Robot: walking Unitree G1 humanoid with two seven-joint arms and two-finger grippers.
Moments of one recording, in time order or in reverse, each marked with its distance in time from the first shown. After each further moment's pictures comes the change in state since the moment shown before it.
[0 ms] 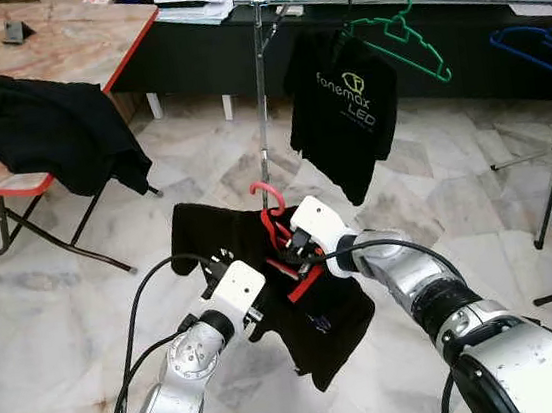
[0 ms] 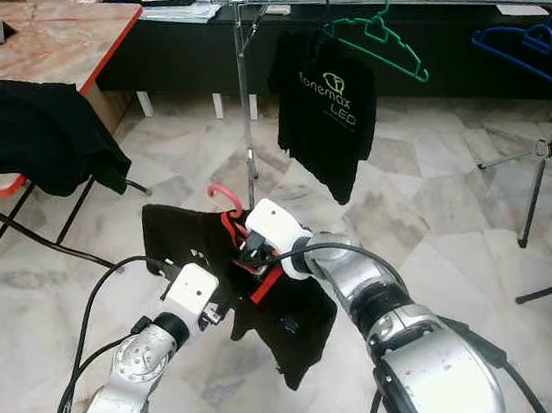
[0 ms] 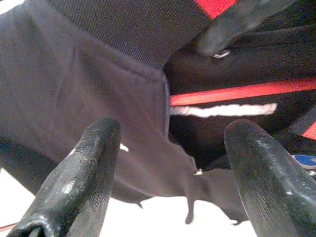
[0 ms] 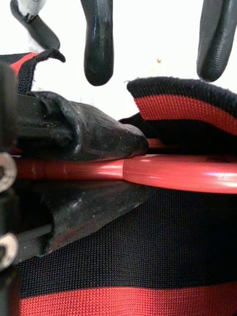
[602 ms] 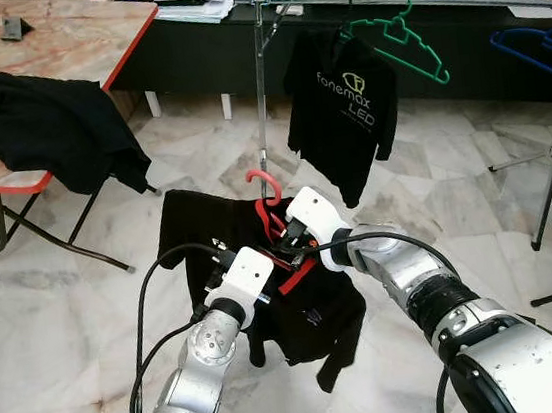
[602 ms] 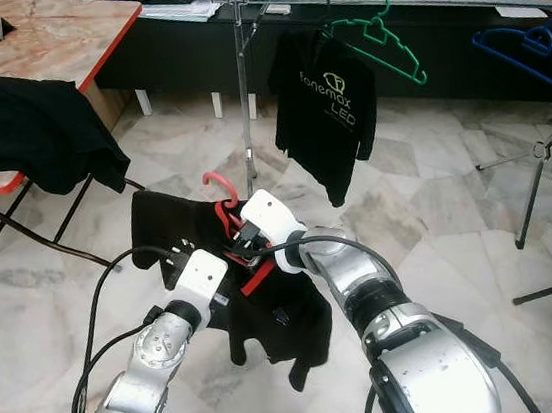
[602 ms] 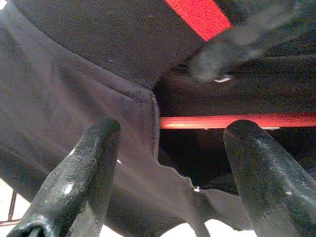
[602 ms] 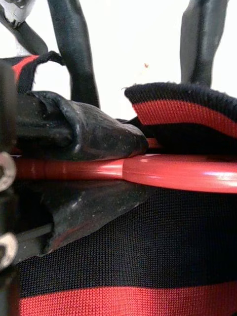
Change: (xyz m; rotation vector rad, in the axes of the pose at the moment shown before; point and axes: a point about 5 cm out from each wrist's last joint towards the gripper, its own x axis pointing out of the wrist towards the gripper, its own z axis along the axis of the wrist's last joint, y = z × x) left arm 0.016 -0.006 0.015 0.004 0.001 0.084; right arm 0.002 0.003 0.012 0.025 -0.045 0.010
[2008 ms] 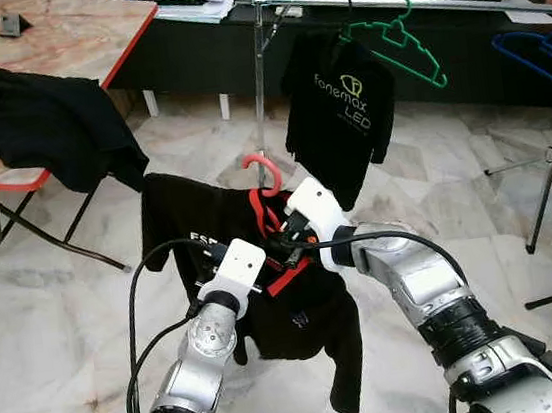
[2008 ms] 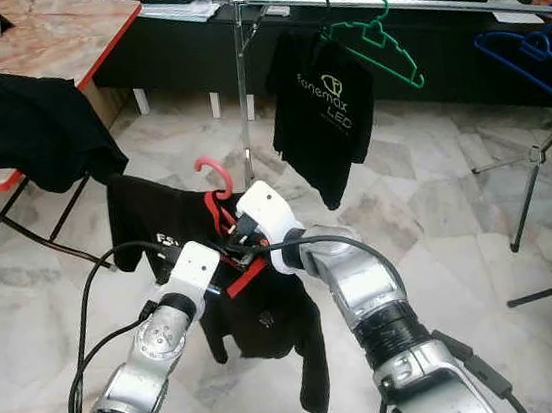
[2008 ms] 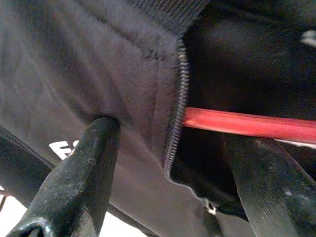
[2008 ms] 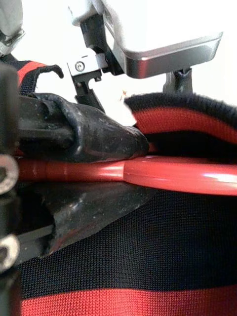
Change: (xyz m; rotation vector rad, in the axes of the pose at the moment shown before) left arm 0.005 0.015 -0.001 -0.002 0.039 0.180; right arm -0.020 0.021 0.022 0.074 -0.103 0.074
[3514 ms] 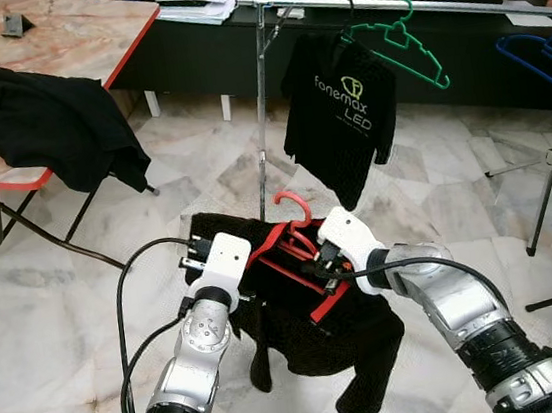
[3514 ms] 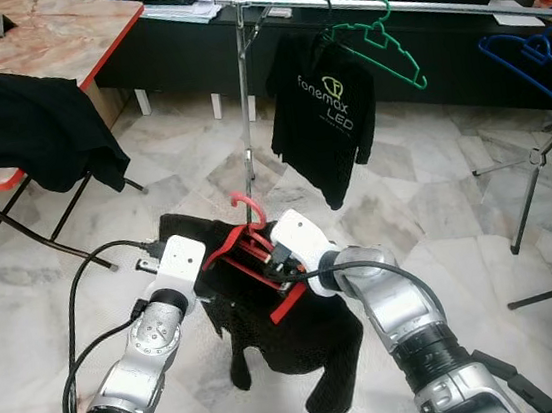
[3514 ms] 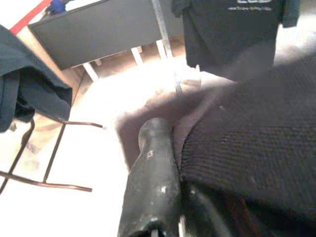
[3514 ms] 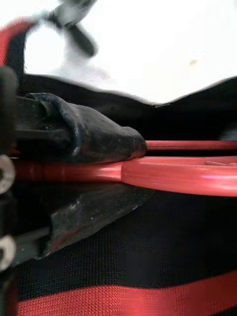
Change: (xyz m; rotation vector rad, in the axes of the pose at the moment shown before) left arm 0.001 0.011 0.000 -0.084 0.000 0.065; right arm -0.034 -0.020 -0.067 -0.106 0.274 -0.092
